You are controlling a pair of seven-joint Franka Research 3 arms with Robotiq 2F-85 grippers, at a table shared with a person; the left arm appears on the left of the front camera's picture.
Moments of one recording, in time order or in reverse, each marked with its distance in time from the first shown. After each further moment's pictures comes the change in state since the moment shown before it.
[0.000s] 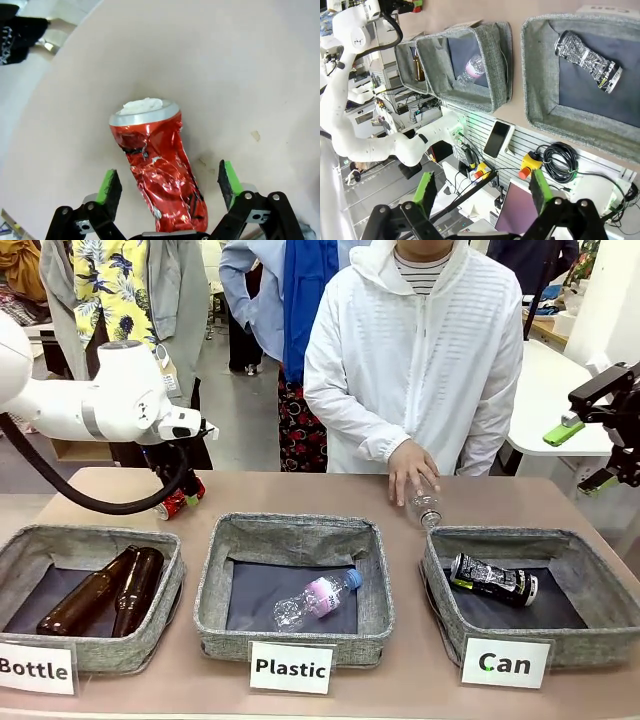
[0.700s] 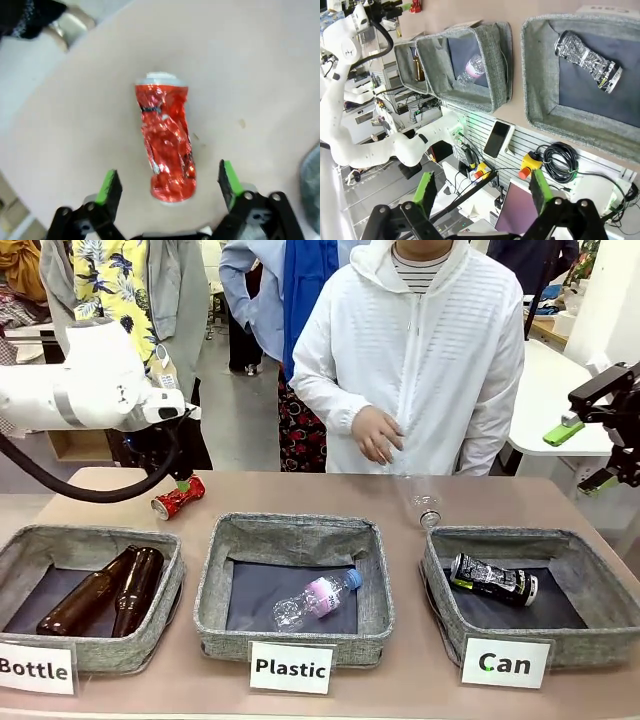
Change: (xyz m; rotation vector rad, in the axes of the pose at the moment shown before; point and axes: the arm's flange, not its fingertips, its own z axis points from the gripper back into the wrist) left arm -0.019 -0.002 0.048 0.024 -0.063 0.150; right arm 0.000 0.000 0.000 0.000 0.000 0.000
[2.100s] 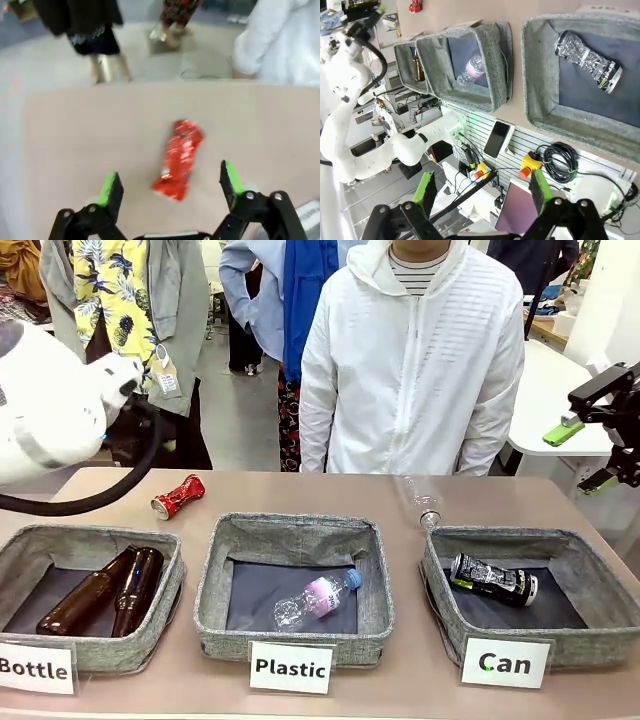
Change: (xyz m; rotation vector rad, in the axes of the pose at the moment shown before) left arm -0.075 -0.007 0.057 0.101 -0.461 0.556; right arm 0.000 0.000 0.000 0.000 0.000 0.000
